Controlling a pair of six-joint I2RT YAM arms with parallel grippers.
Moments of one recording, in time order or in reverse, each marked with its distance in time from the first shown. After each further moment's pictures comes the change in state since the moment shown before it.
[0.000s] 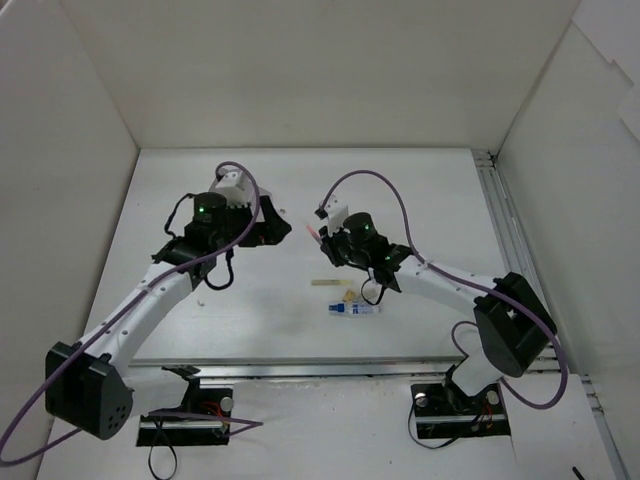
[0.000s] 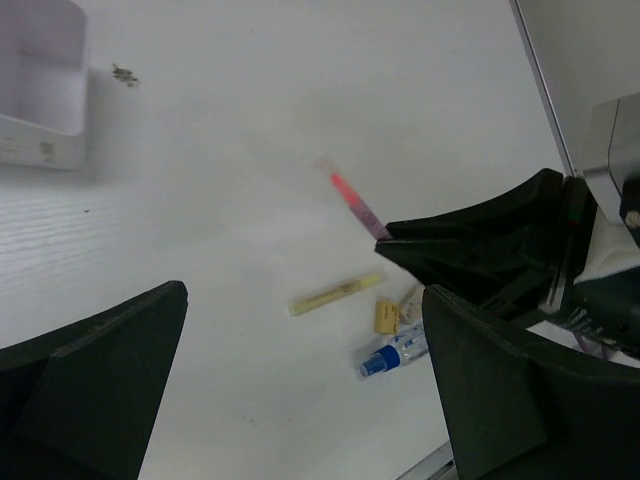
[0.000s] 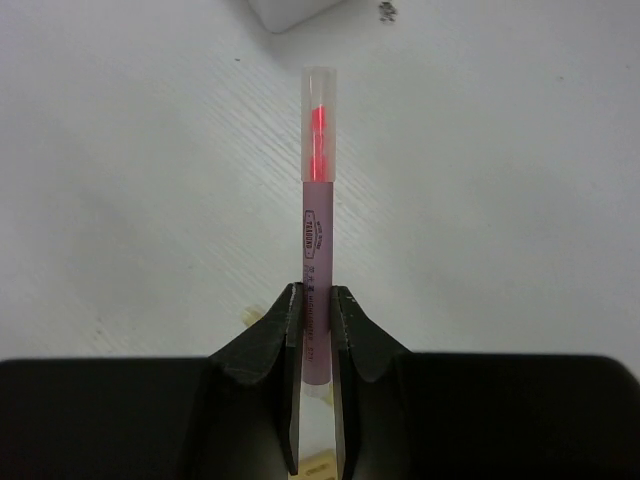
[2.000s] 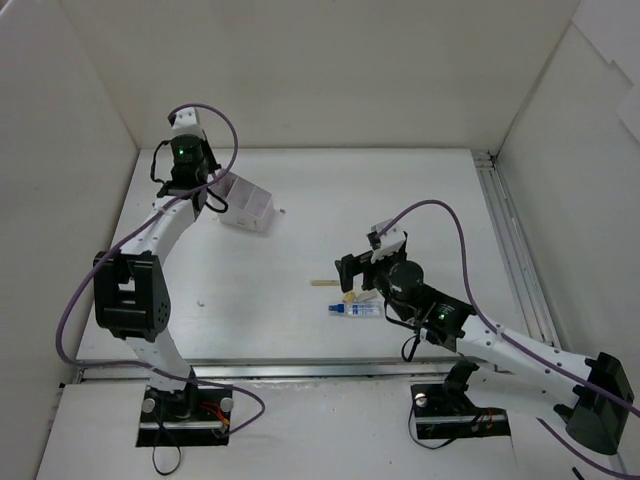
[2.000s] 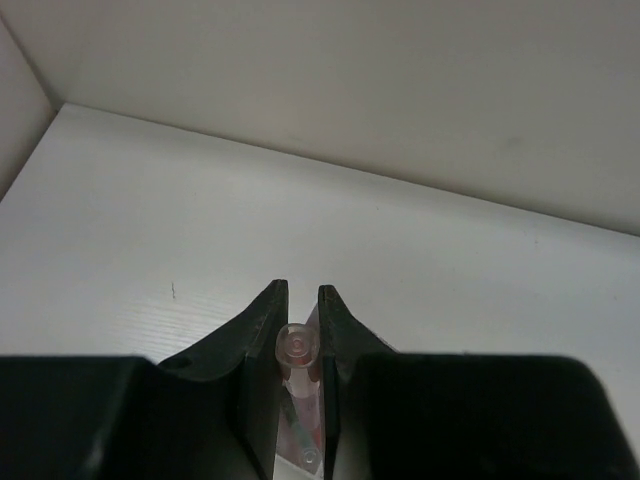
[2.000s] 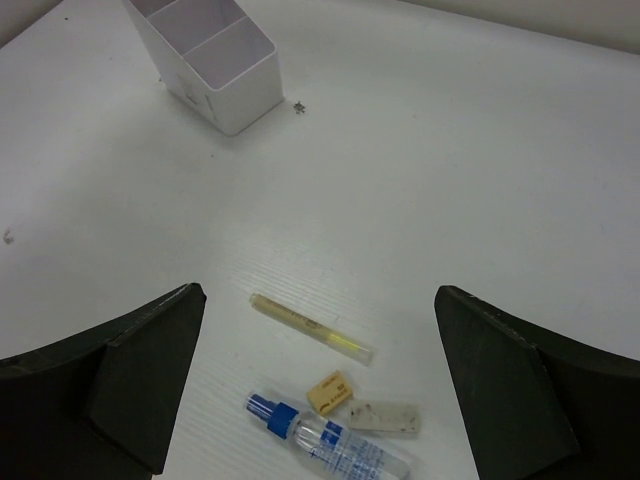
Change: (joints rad) left arm 0.265 0.553 0.442 0.339 -0.434 0.243; right arm 0.207 -0.592 -0.317 0.043 0.408 0.169
